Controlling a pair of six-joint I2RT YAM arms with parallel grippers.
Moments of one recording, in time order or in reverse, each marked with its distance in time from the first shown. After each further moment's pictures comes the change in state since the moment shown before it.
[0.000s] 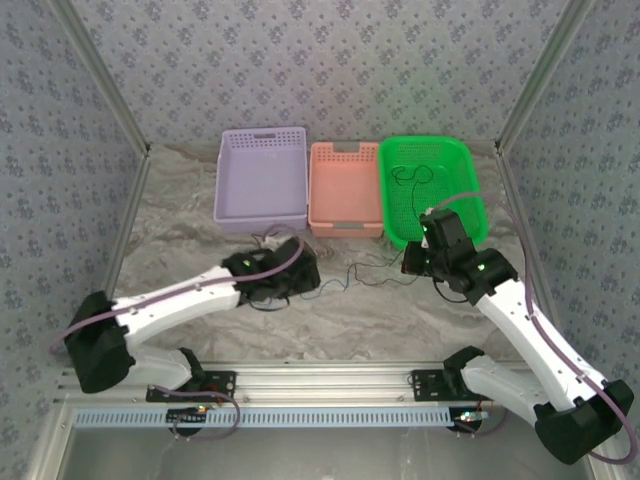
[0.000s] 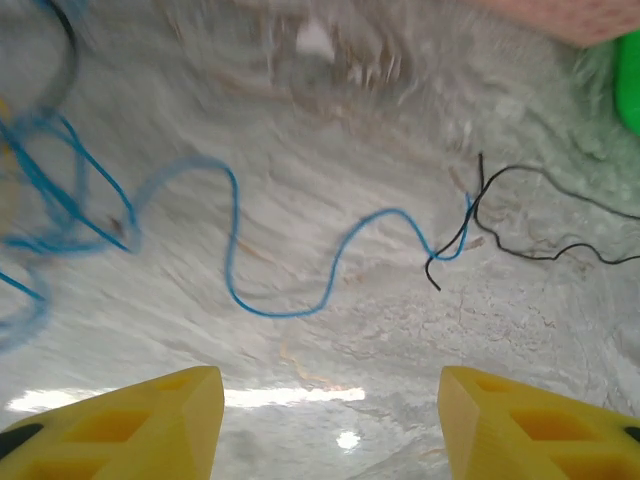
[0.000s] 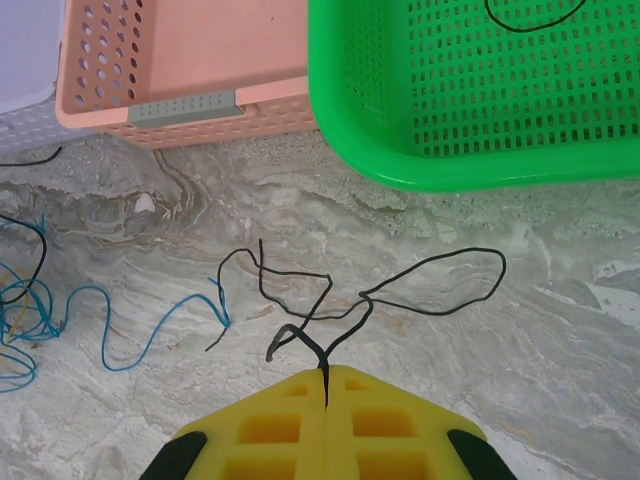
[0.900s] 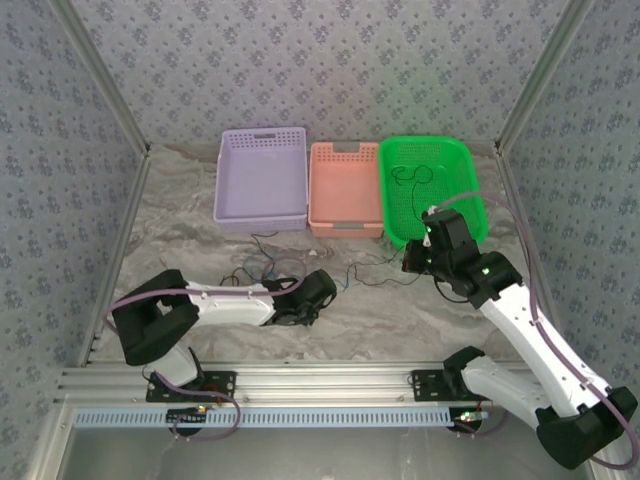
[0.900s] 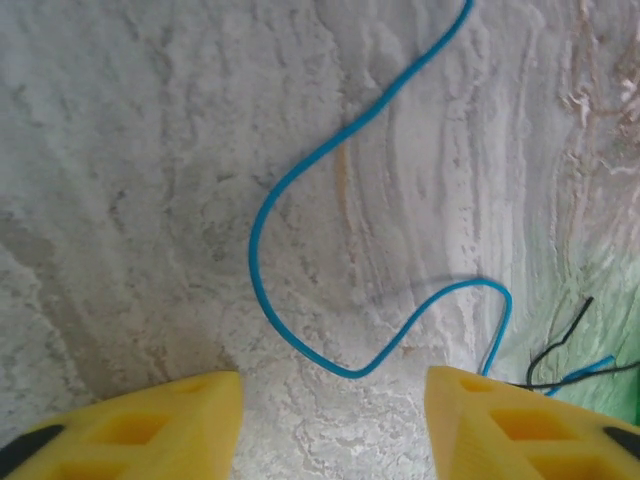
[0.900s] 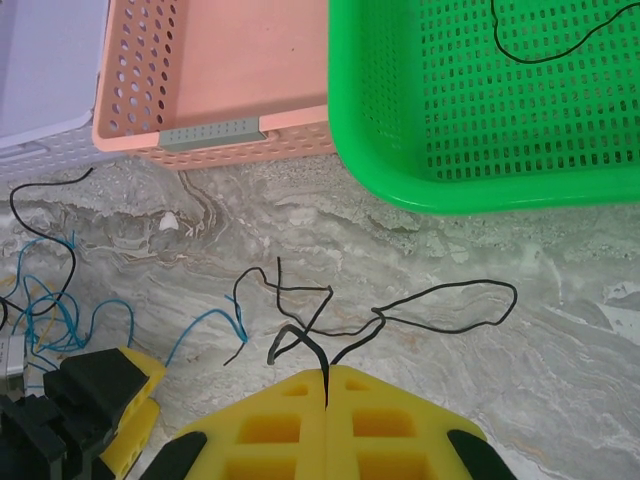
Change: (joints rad) left arm -0.064 0.245 -0.169 0.406 -0.048 -0.848; right arm 0.000 -0.032 0.000 0.026 -0.003 0.000
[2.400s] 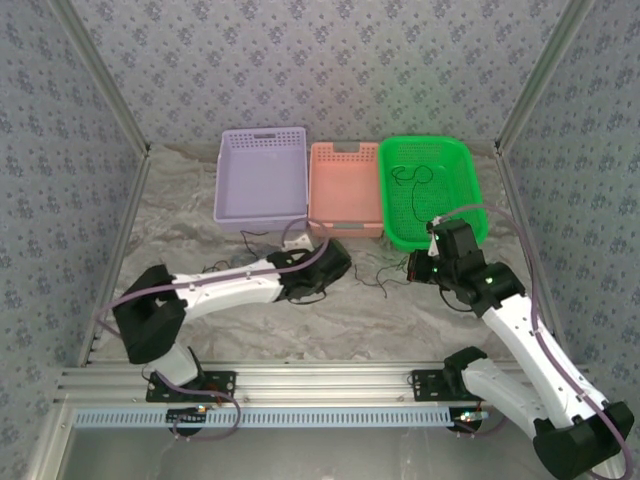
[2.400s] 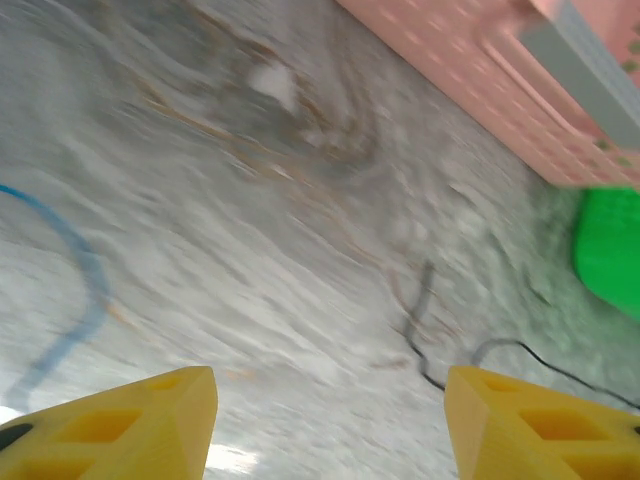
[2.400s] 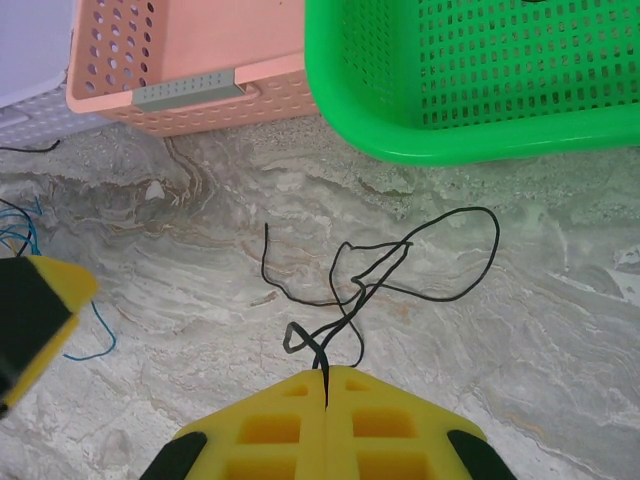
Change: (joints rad) left arm 0.014 0.032 0.350 -0.270 -0.085 0.562; right arm -0.074 -0.066 -0.106 0.017 -0.097 -0.037
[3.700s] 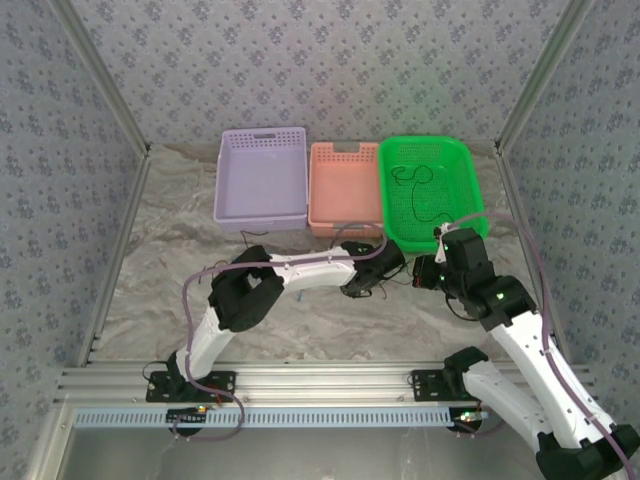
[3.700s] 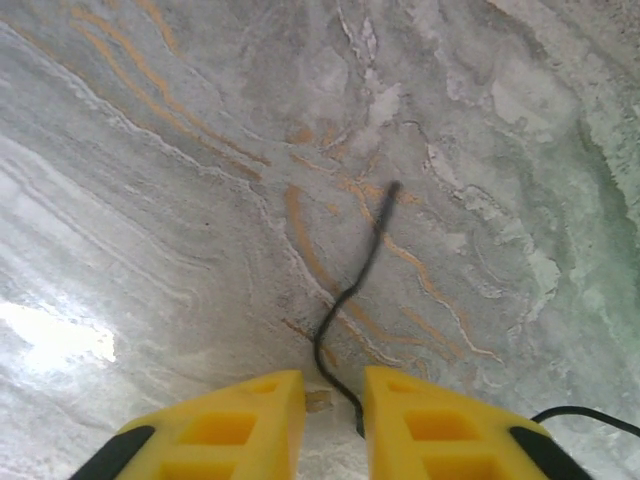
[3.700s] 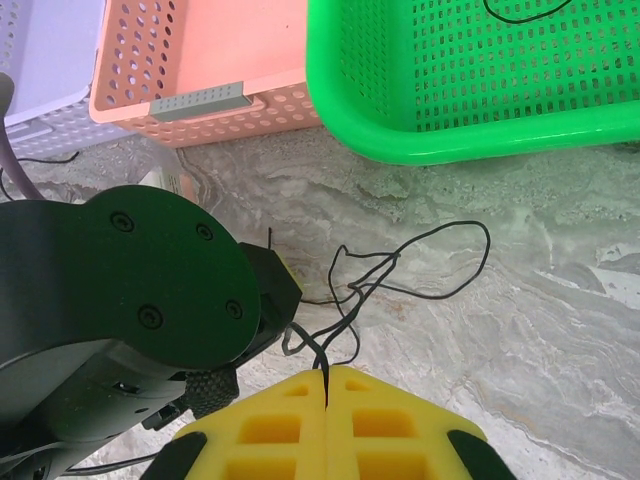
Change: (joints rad) left arm -0.035 0.557 0.546 -0.285 0.059 -0.132; right arm 0.000 -0.108 -0.026 -0.022 0.010 0.000
